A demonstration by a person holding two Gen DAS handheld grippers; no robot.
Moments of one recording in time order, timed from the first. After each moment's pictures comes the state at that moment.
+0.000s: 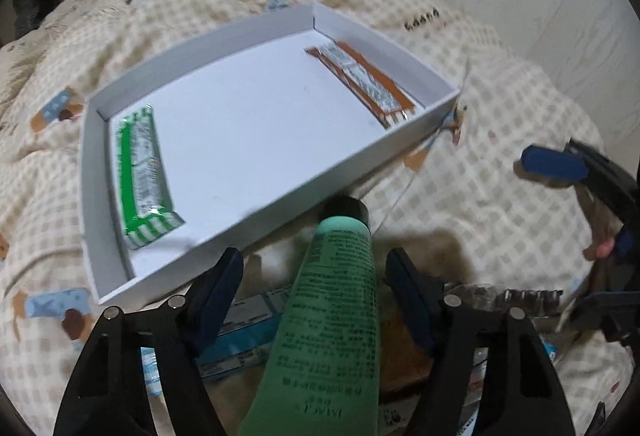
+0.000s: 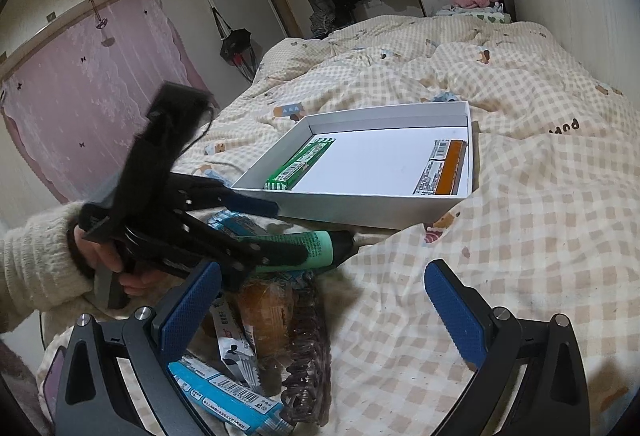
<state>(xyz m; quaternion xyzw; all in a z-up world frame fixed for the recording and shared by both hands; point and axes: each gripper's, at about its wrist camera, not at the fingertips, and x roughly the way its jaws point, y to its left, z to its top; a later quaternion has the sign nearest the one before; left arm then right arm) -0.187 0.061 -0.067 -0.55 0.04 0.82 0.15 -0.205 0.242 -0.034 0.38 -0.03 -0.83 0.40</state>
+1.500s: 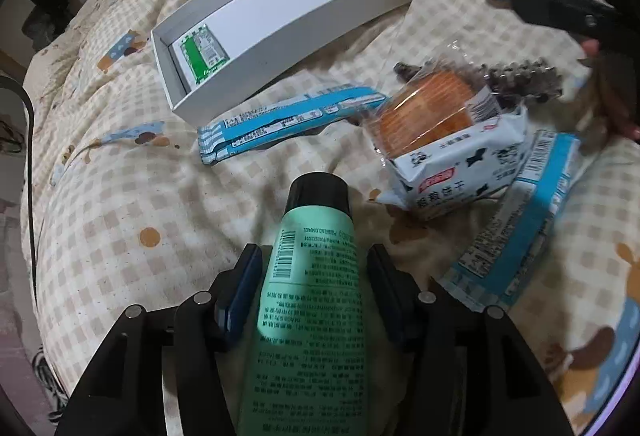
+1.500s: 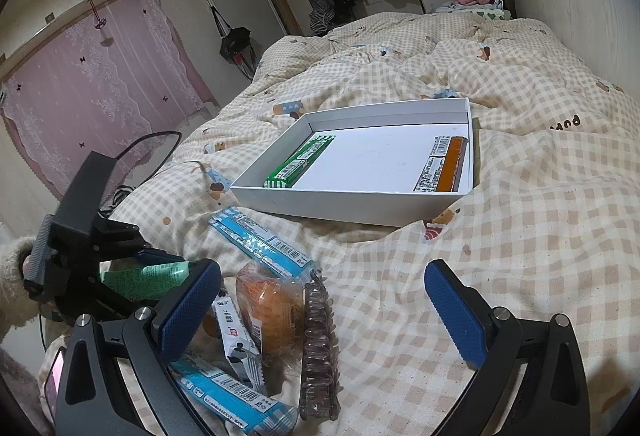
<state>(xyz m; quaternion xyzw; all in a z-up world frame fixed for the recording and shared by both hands) -0.086 0.047 -0.059 -0.60 0.16 0.78 0.07 -0.202 0.241 -0.033 0.39 -0.03 -0.83 0.40</state>
